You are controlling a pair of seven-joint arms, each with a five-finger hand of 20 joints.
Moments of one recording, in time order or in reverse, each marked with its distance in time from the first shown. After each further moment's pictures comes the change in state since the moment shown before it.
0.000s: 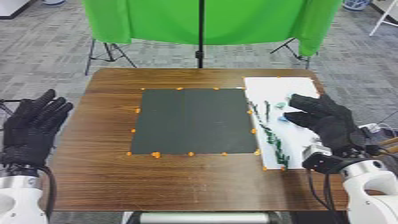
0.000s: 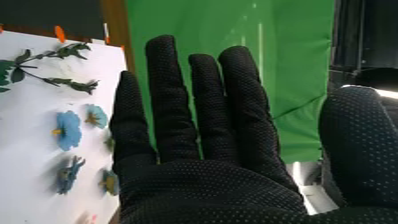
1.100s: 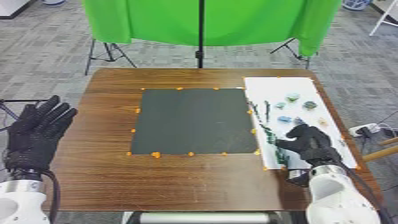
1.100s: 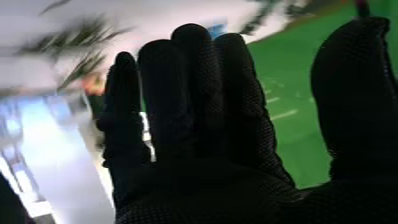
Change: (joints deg) left arm 1.2 -0.6 1.2 -0.3 -2.2 0.4 0.0; right arm 2.1 11.0 -18.5 8.2 -79.1 4.1 11.9
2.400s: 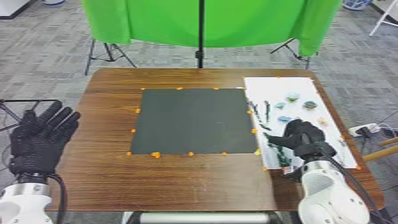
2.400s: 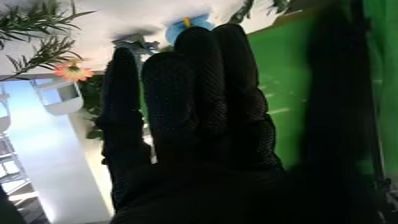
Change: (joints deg) left arm 0.7 -0.1 1.9 -0.1 -8.7 0.3 2.3; right arm 2.8 2.4 -4.4 -0.4 1.5 0.6 3.5
